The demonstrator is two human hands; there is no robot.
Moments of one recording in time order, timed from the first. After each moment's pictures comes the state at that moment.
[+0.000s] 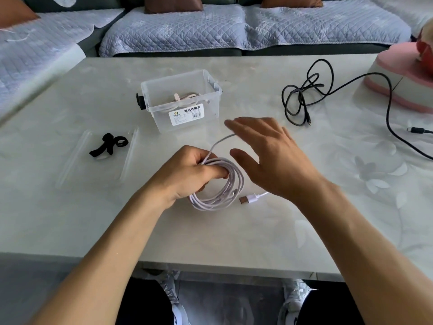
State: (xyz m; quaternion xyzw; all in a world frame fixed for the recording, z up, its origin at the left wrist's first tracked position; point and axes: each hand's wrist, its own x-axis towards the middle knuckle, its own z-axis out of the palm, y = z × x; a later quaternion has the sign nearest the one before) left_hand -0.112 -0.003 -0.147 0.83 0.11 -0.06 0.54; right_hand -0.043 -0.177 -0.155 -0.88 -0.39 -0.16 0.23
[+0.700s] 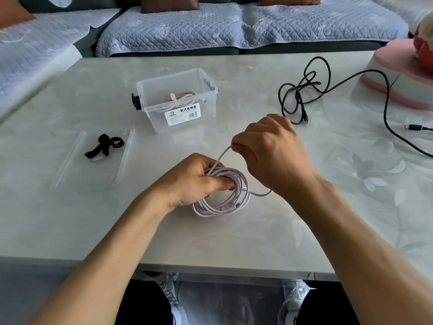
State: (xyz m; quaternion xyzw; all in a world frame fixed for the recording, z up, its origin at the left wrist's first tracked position) left_hand -0.114 -0.017 -0.143 0.86 0.05 -0.12 0.49; right_hand -0.034 -0.175 -0.156 -0.85 -0.40 -0.27 0.19
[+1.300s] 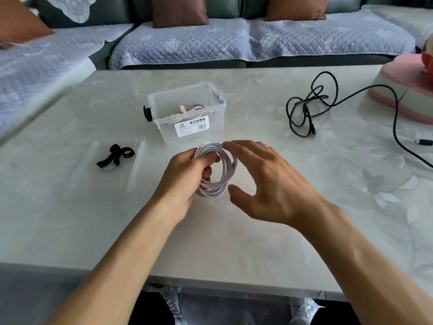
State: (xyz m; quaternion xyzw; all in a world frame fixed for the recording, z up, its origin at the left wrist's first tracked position) left_hand -0.106 -0.008 -0.148 0.70 0.22 0.08 0.68; right_hand -0.058 -0.172 -0.150 -0.83 -0.46 -0.10 0.30
